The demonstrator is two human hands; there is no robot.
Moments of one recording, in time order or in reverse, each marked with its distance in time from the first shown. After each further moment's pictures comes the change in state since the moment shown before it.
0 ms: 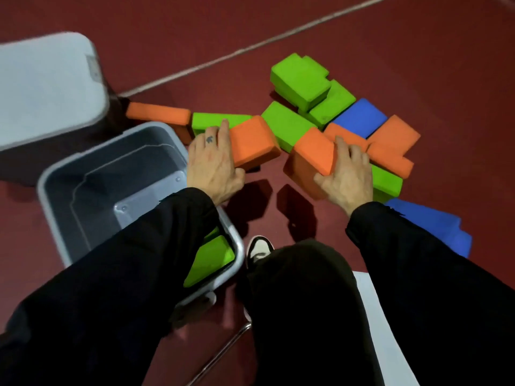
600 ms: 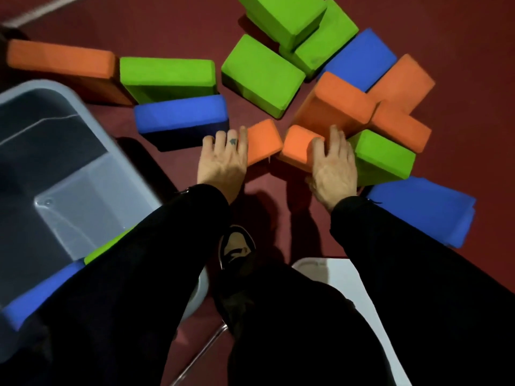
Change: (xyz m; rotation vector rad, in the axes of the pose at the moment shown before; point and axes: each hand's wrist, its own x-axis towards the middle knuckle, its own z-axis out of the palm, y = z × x) left_hand 0.055 0.042 0.189 0.325 -0.245 0.271; right_hand 0.060 0.075 0.125 -0.462 -0.195 -0.136
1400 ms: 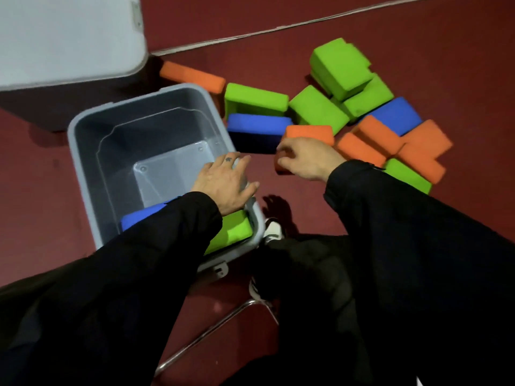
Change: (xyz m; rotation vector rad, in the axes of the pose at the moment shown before) left_hand -0.211 -0.108 -0.083 -0.379 -0.035 -0.203; right_hand -0.048 -0.166 -0.173 0.284 -0.253 -0.479
